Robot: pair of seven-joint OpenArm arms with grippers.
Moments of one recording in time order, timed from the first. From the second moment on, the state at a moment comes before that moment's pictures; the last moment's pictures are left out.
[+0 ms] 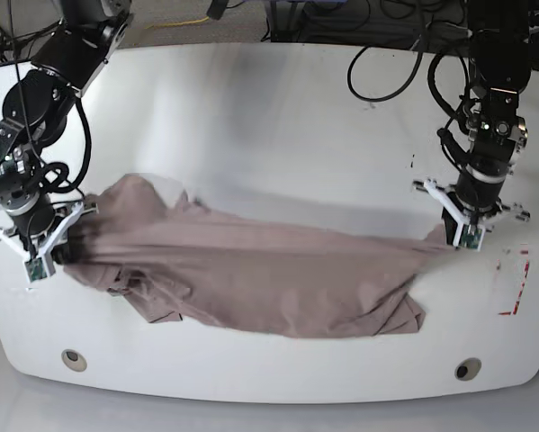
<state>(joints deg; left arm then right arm) 6.9 -24.6 -3.8 114.8 -5.9 -7.6 40.8 10.2 16.5 30.5 106.8 17.8 41.3 -64.8</state>
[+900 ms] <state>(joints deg) 41.1 -24.6 -9.4 114.8 -5.6 -7.6 29.9 -9.0 0.9 48.3 106.5 18.5 41.1 -64.4</state>
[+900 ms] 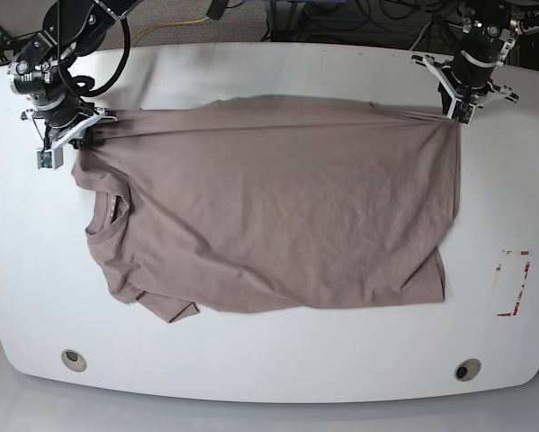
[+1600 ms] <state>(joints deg) 47.4 -24.8 -12.5 114.8 -5.4 -7.0 34.0 -13.8 -1.5 50.4 106.6 18.3 41.1 -64.0</state>
